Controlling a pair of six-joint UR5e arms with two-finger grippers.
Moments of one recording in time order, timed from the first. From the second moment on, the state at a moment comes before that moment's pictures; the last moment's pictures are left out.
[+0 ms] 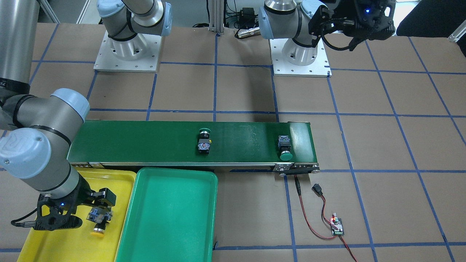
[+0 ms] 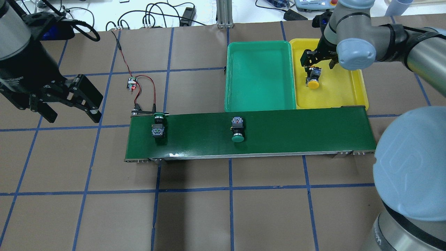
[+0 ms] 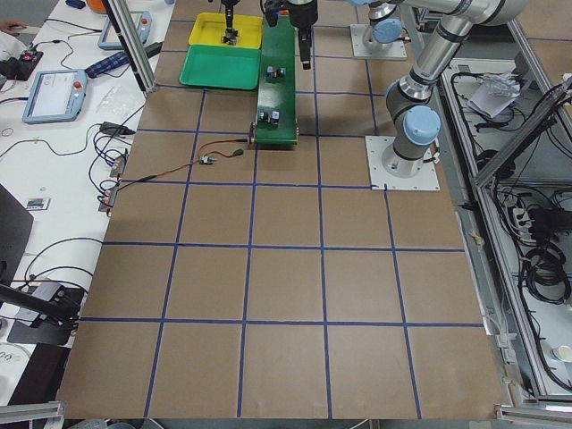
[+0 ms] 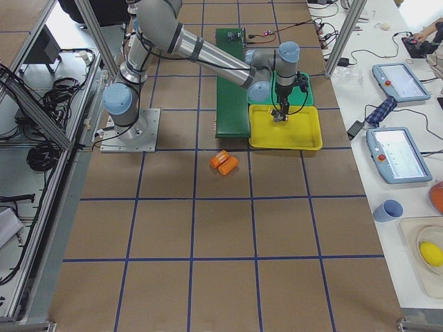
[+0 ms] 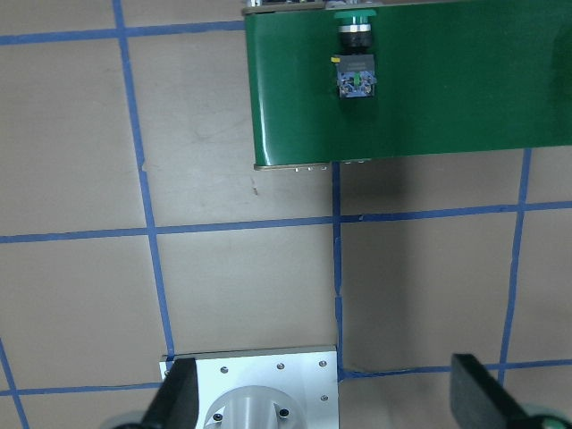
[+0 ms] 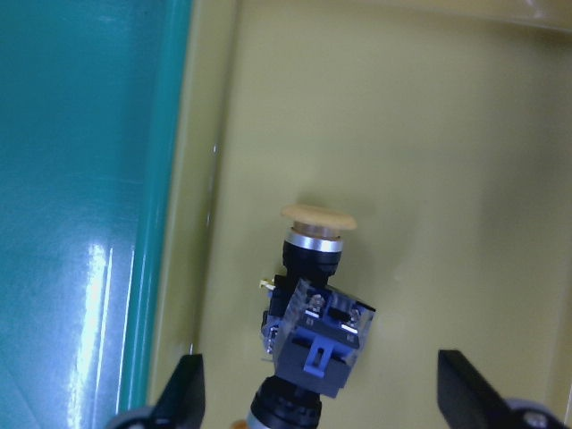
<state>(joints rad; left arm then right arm) -1.48 -1.42 -1.54 -1.92 1.58 0.16 1.46 -1.05 1.52 -2.15 -1.56 -0.19</state>
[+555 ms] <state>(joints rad) -1.56 -1.42 -1.65 -1.76 1.57 0.14 1.49 -1.27 1.61 -1.98 -1.48 -0.16</state>
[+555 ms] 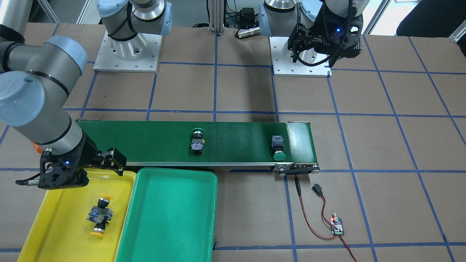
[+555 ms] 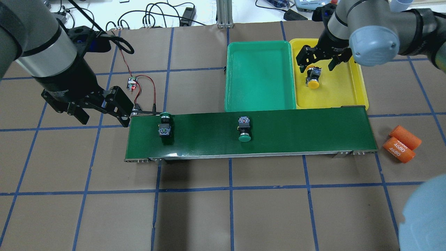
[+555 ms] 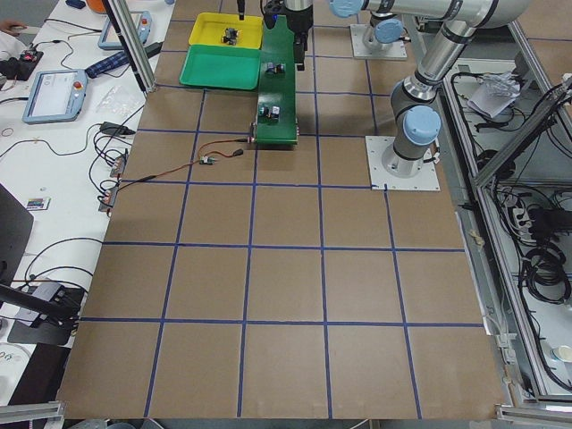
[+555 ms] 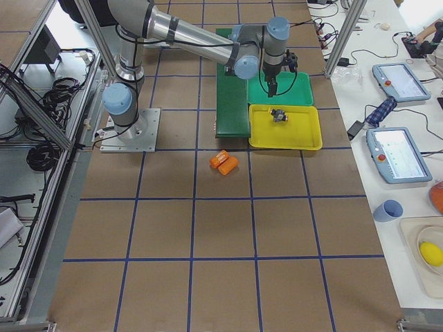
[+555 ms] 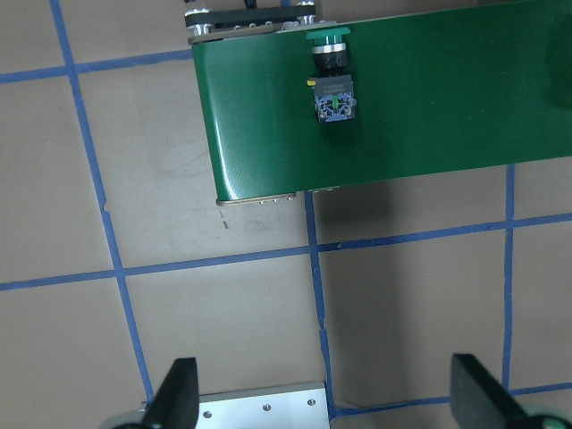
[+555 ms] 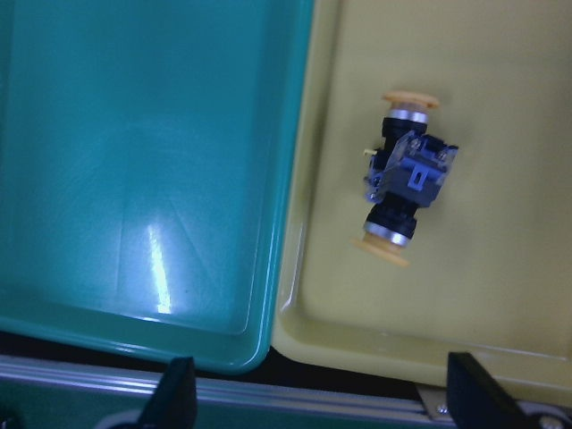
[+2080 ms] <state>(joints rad) -1.58 -1.43 -1.68 -1.68 1.62 0.15 1.54 -1.42 2.01 -2.19 -1.43 0.02</state>
